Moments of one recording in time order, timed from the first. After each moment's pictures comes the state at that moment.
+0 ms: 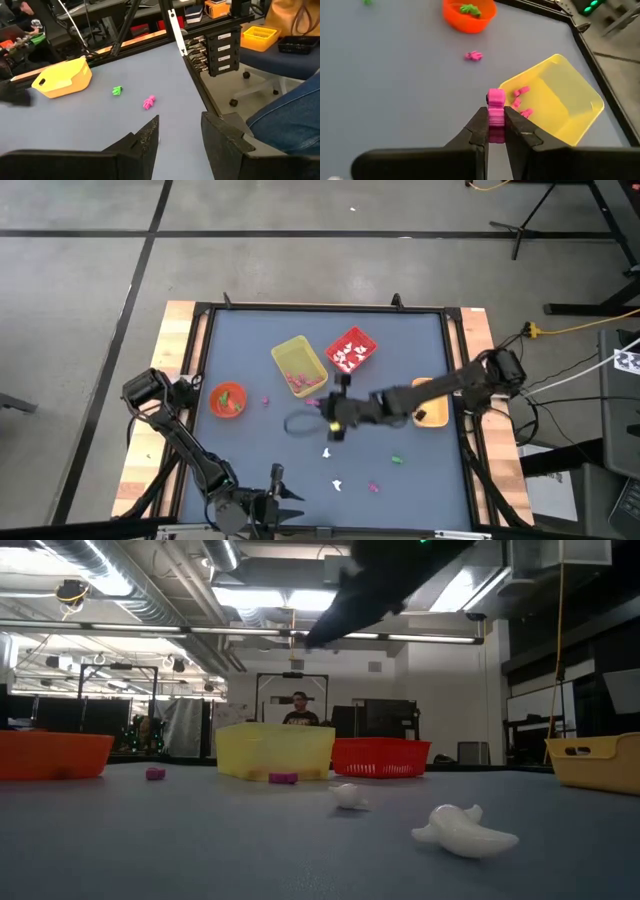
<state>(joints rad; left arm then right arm) -0.87 1.86 1.09 0.37 -0.78 -0.08 0.28 1.75 1.21 -0.14 0.48 -0.03</state>
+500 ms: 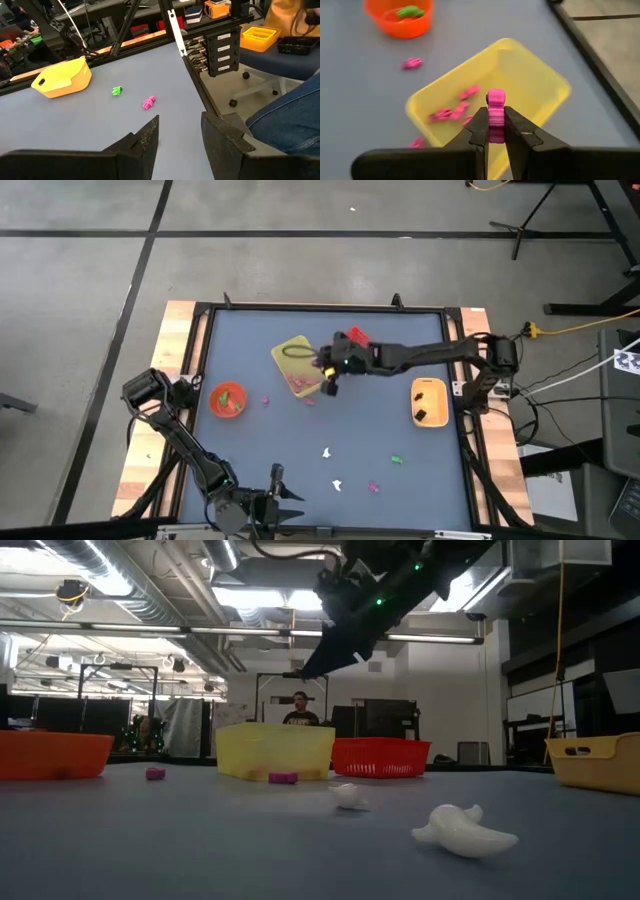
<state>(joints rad) -0.87 1.86 1.09 0.37 -0.78 -0.08 -0.08 1.75 1.21 -0.09 0.16 -0.04</state>
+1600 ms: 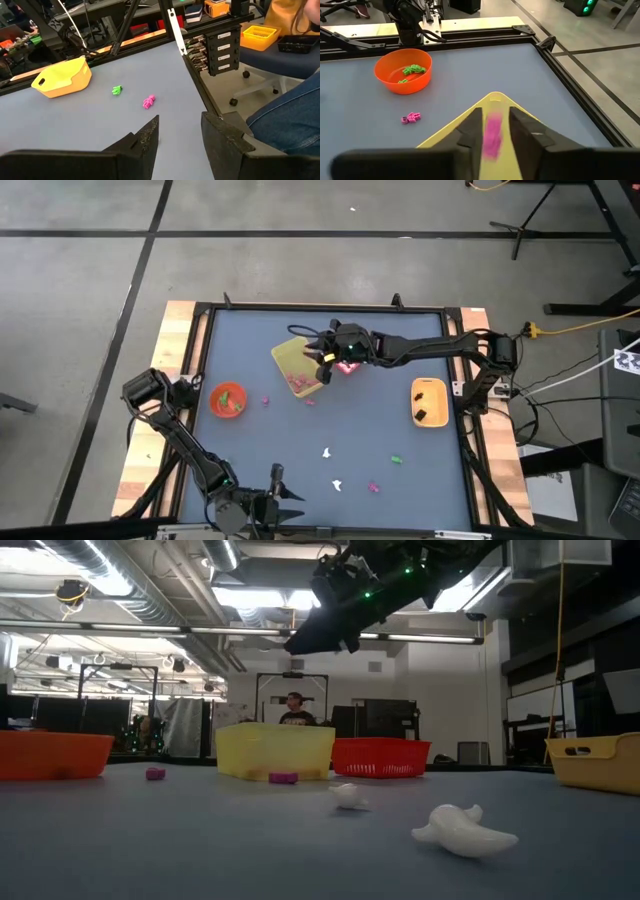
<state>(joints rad) -0.87 1.87 1.09 0.37 -0.78 -0.08 -0.16 1.75 1.21 0.13 0.06 -0.03</state>
